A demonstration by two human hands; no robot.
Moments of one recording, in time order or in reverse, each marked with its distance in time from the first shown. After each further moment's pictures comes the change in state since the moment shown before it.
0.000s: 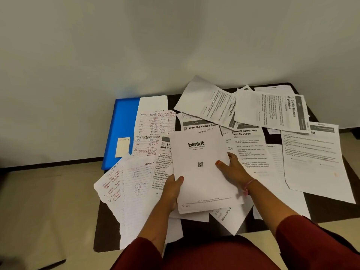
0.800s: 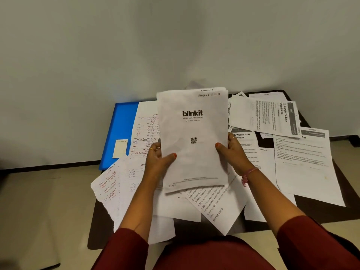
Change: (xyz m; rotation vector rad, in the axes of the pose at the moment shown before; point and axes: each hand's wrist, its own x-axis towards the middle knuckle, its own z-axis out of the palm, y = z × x) left_hand -0.036 0.091 -0.005 -0.056 0.059 0.411; right_hand -0.007 -0.064 -0.025 0.193 -0.008 -0.278
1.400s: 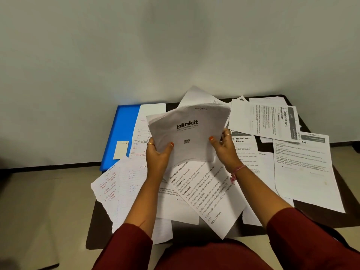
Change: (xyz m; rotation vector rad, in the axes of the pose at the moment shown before) left_hand -0.004 0.022 0.025 0.102 0.235 0.202; right_hand 0.010 -0.014 0.020 0.041 0.027 -0.129
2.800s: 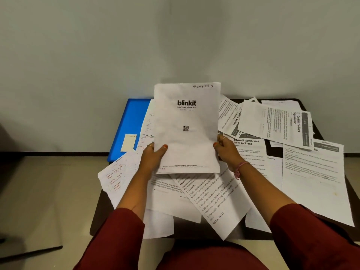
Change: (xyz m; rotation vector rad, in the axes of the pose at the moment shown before) left_hand 0.034 -0.038 -0.043 0.124 -0.129 -0.209; right_hand 0.025 0.024 0.008 -0.241 -0.105 0.234
